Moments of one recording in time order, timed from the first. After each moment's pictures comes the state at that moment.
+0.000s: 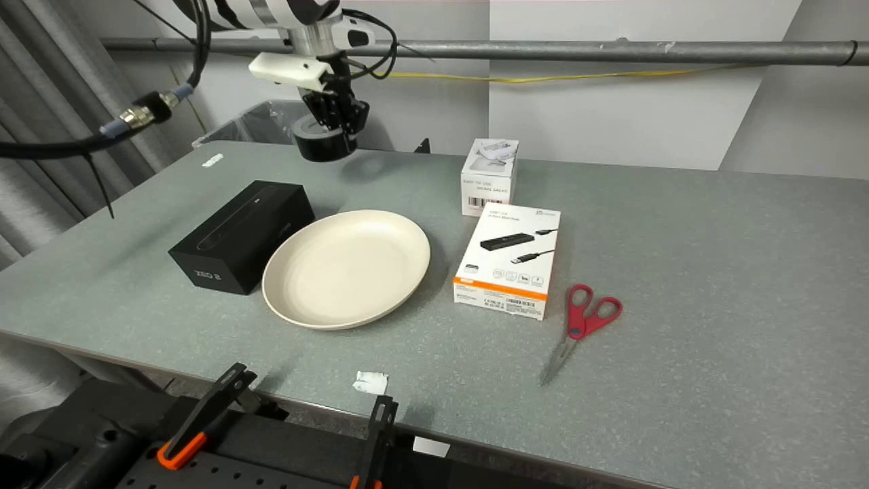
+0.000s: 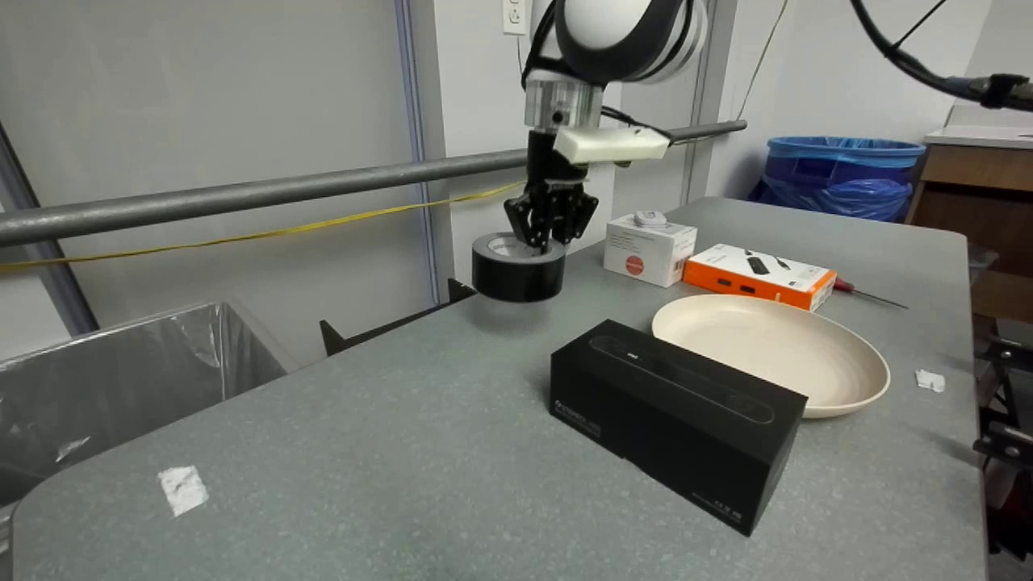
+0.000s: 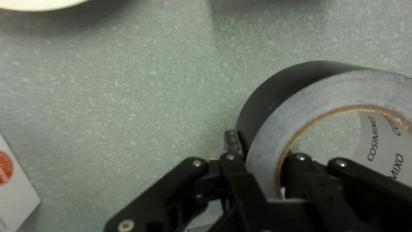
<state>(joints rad) 0.19 0.65 0.00 -1.71 0.05 2.42 0.40</state>
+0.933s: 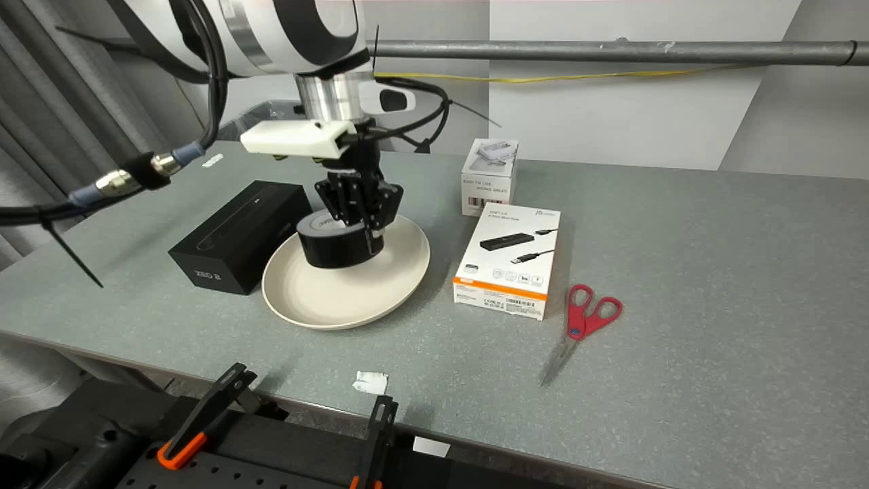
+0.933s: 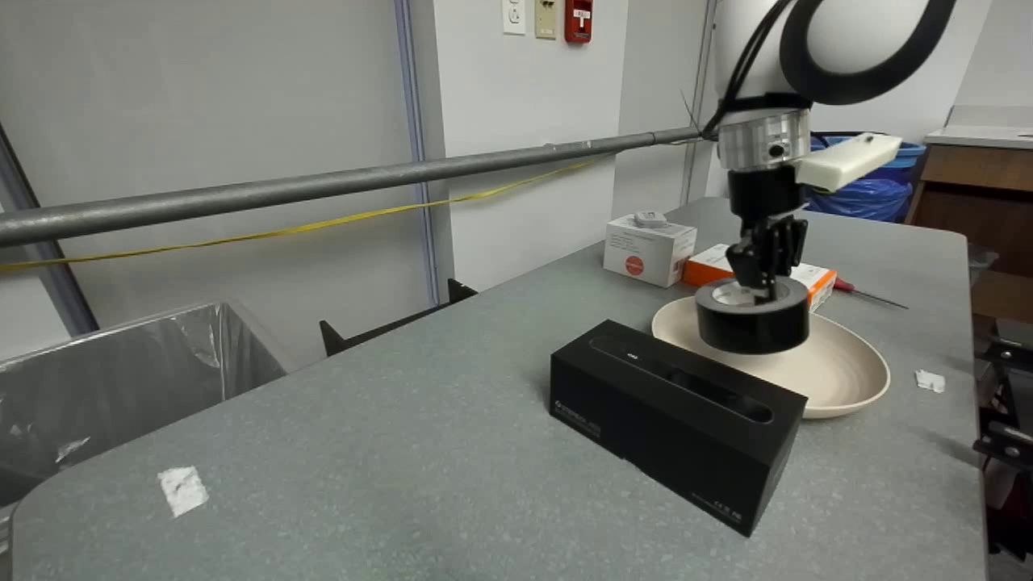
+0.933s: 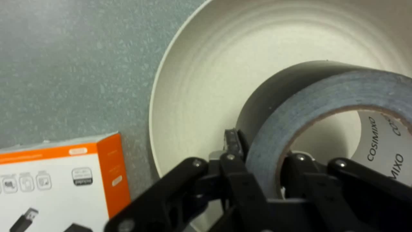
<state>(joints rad) 0.09 0.28 -0.08 -2.40 -0.07 2.44 0.32</state>
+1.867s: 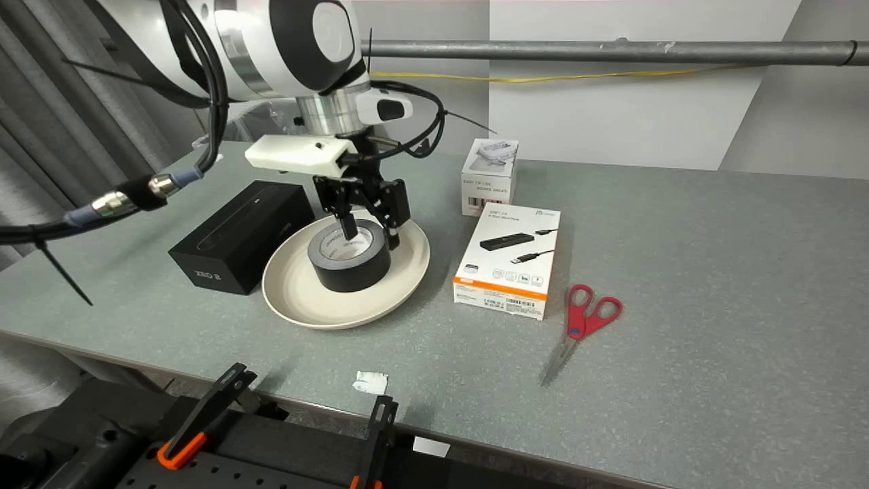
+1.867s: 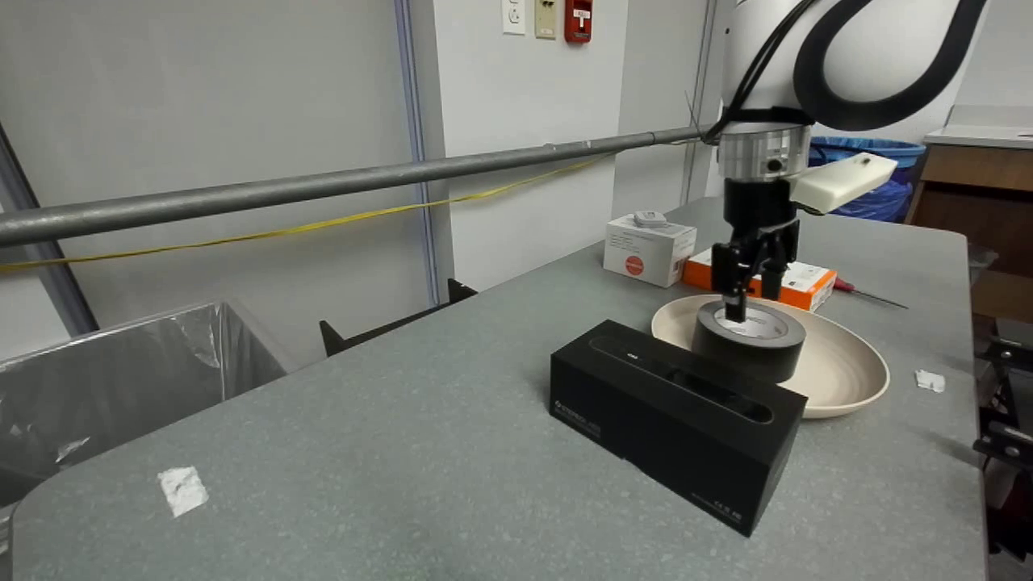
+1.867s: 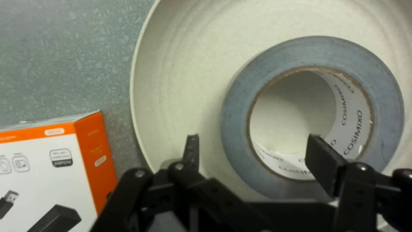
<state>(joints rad) 0.11 0.30 -0.08 -2.42 -0.08 2.58 0.35</state>
